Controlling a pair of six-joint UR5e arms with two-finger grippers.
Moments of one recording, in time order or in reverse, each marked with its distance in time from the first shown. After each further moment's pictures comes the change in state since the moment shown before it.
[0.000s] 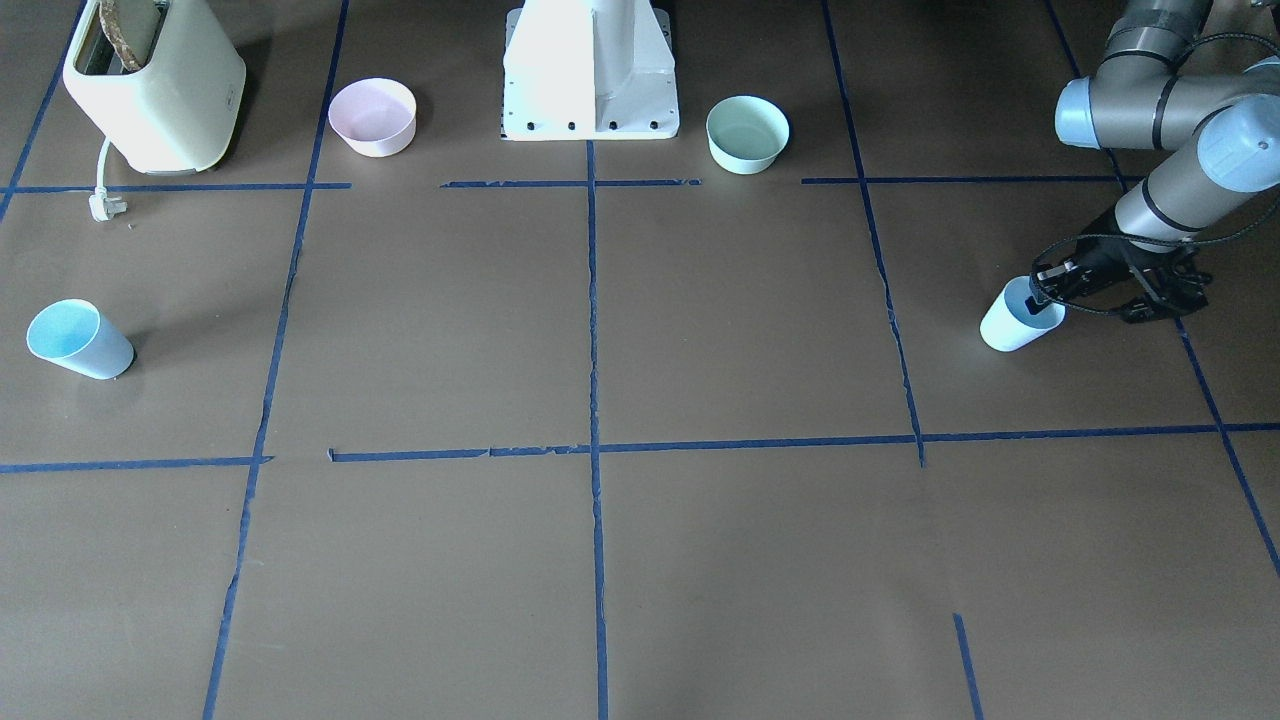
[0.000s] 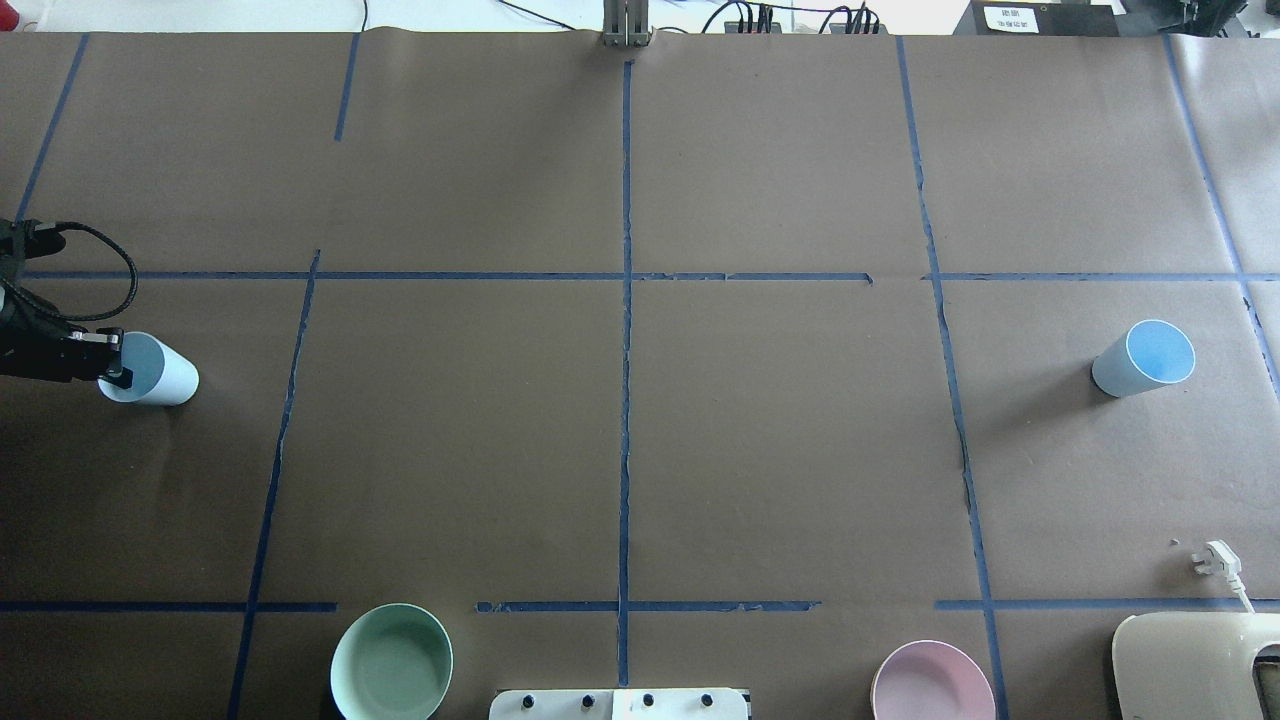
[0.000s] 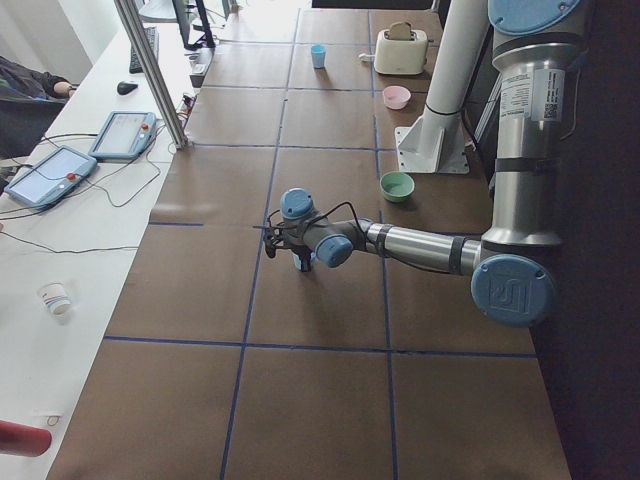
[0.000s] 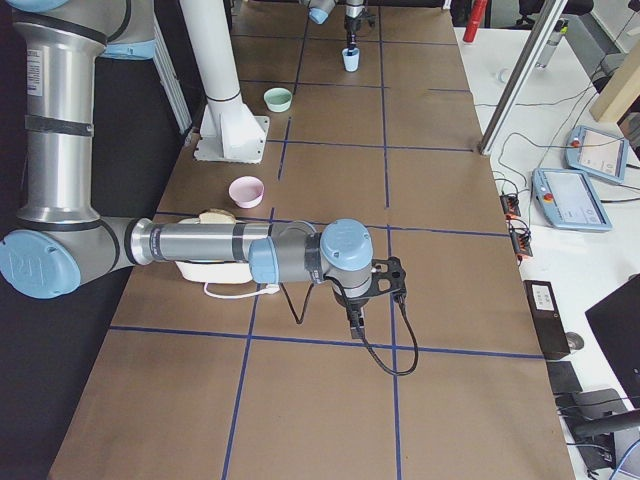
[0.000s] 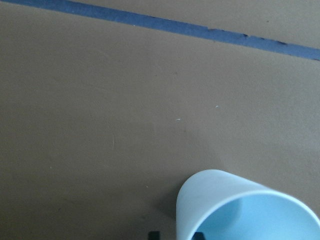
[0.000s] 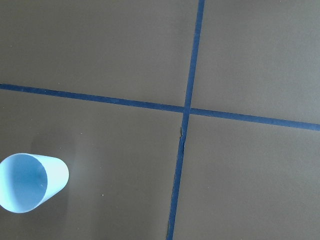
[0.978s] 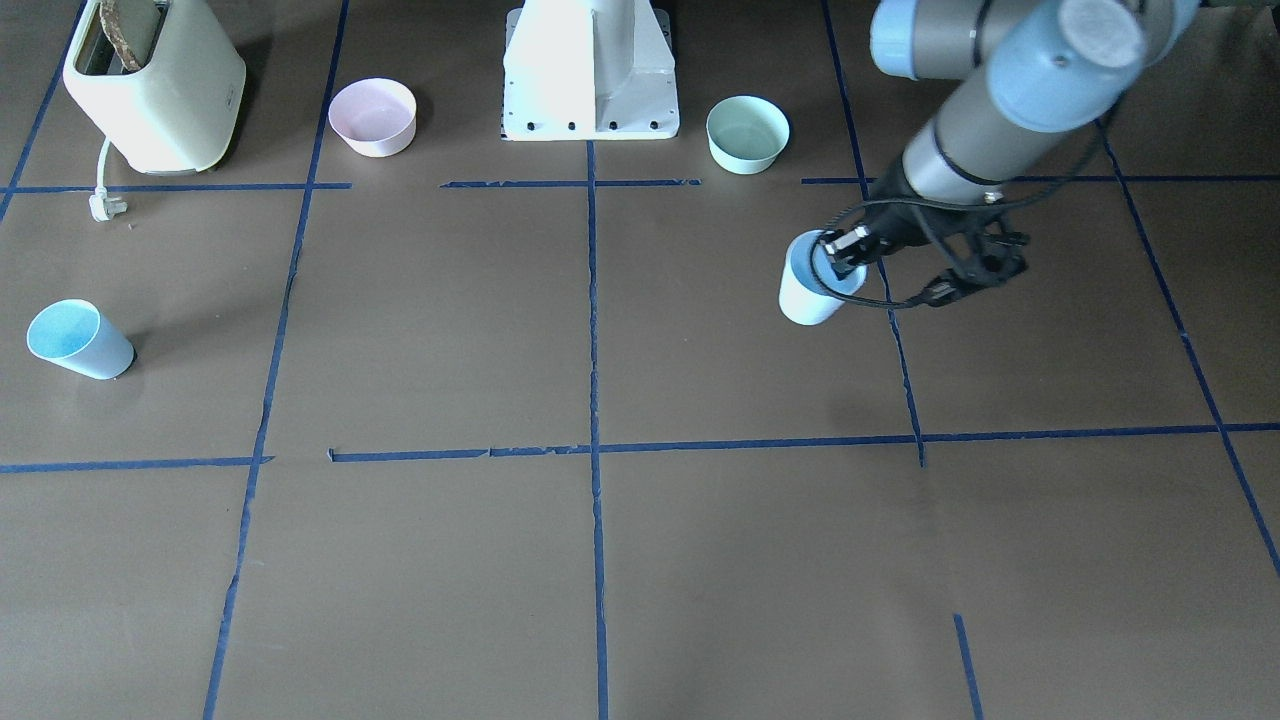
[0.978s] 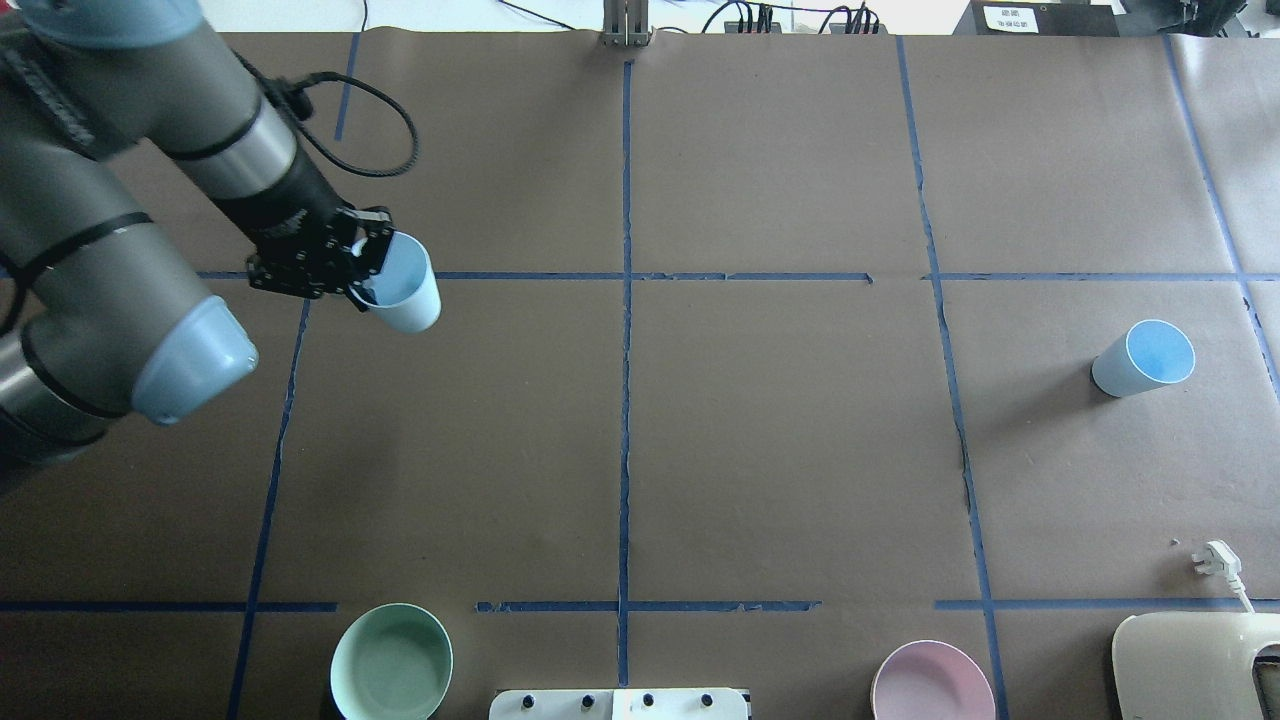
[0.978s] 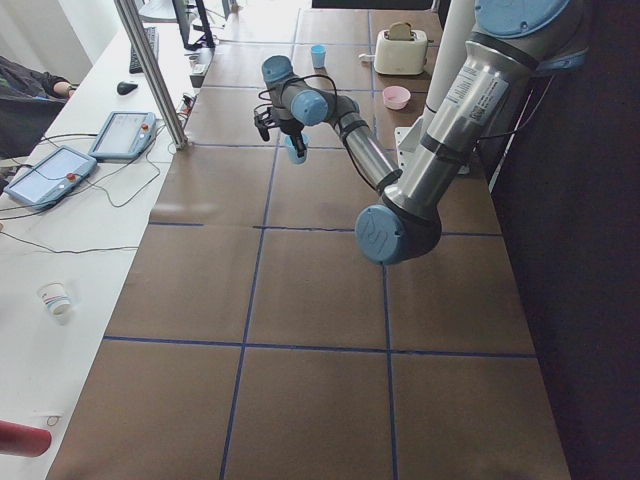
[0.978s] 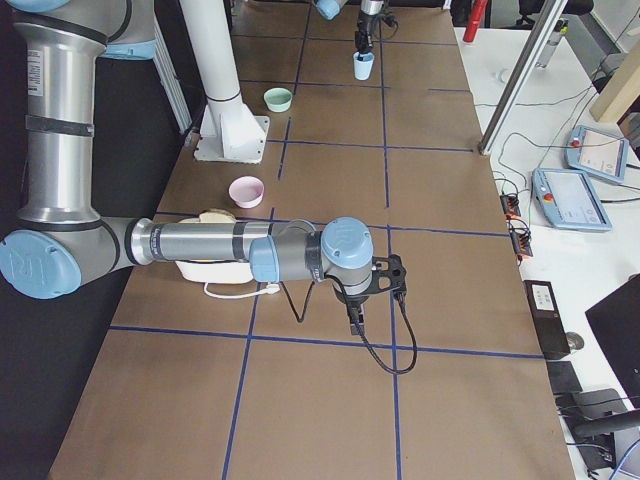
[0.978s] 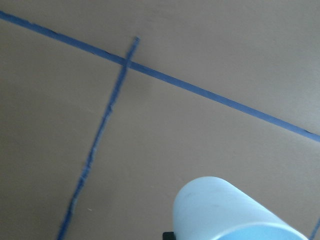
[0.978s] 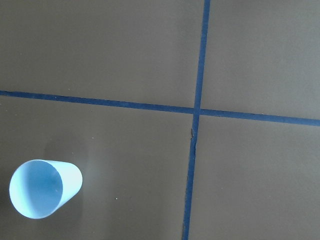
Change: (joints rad) left arm 0.162 -0.600 -0.182 0.738 0.029 -0.372; right arm -0.022 0.001 0.023 0.002 0.028 0.084
